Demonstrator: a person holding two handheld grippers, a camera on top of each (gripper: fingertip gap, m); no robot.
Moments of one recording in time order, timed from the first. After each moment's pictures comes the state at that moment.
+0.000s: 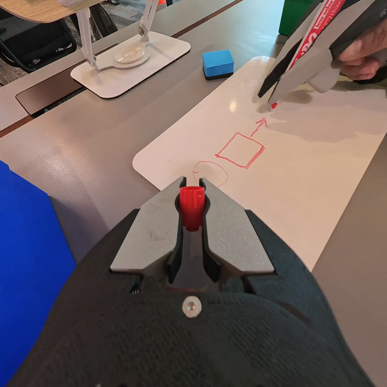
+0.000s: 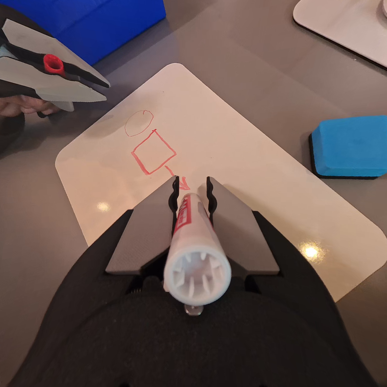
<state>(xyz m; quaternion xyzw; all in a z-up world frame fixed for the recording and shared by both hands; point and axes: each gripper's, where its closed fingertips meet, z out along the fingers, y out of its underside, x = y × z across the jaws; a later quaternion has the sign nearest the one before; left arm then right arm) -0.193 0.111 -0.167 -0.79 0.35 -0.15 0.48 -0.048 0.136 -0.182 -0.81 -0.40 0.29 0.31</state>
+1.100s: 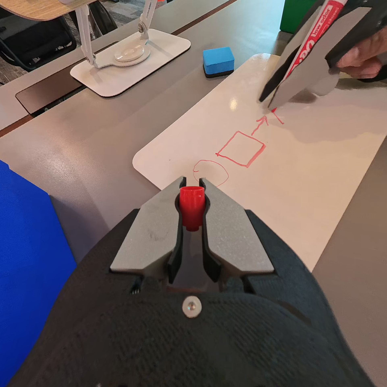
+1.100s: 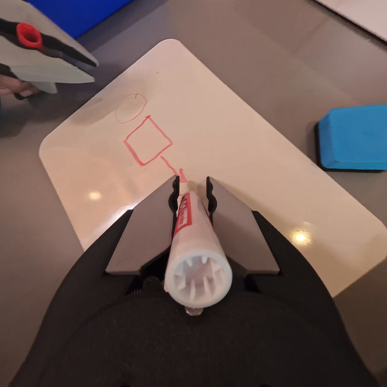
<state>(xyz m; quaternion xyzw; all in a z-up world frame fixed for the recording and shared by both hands) -0.193 0.110 -0.168 -0.79 0.35 -0.15 0.48 -0.045 0.133 -0.194 -0.82 -0.41 0.26 0.29</state>
